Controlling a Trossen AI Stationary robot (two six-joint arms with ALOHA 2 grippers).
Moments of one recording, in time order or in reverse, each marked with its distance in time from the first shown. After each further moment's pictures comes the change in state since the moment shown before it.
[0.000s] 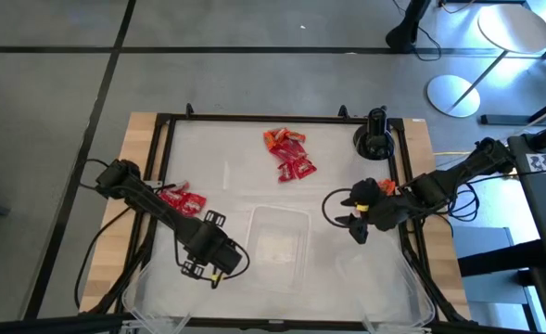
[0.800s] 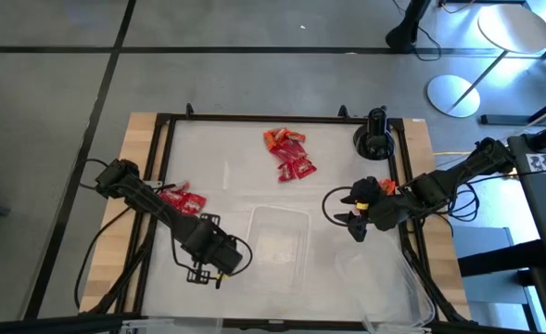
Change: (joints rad) left arm 0.005 -0.001 0.072 -0.010 0.071 -0.241; right arm -0.001 0.000 0.000 0.000 0.037 0.016
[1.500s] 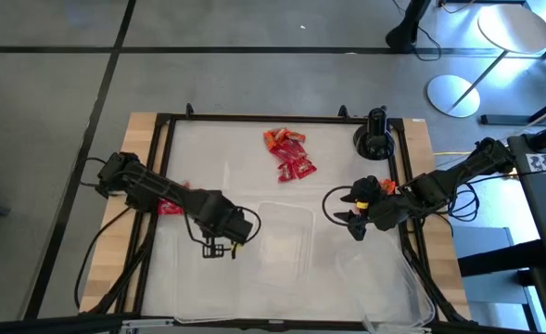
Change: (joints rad) left arm 0.177 -0.029 0.004 -0.078 -0.099 -0.017; right arm 0.000 0.000 0.000 0.000 0.023 0.000
